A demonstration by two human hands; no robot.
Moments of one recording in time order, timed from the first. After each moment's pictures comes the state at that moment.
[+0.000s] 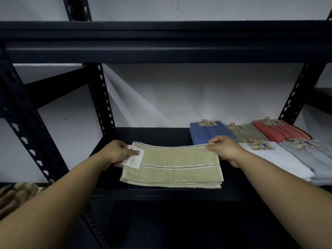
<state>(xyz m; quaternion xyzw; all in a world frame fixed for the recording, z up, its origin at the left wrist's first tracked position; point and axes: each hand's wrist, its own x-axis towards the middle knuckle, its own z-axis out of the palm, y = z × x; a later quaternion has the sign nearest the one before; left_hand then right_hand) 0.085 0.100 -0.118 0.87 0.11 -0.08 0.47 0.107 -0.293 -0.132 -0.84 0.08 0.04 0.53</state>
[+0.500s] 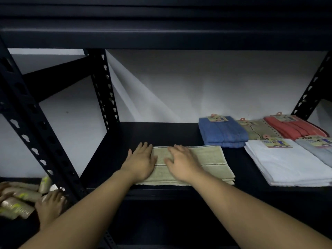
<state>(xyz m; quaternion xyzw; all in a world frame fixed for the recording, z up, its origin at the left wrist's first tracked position) 0.088 0.070 -0.181 0.98 -0.08 -0.04 0.16 0.079 -0.120 -0.172 -0.97 -0.12 0.01 0.19</state>
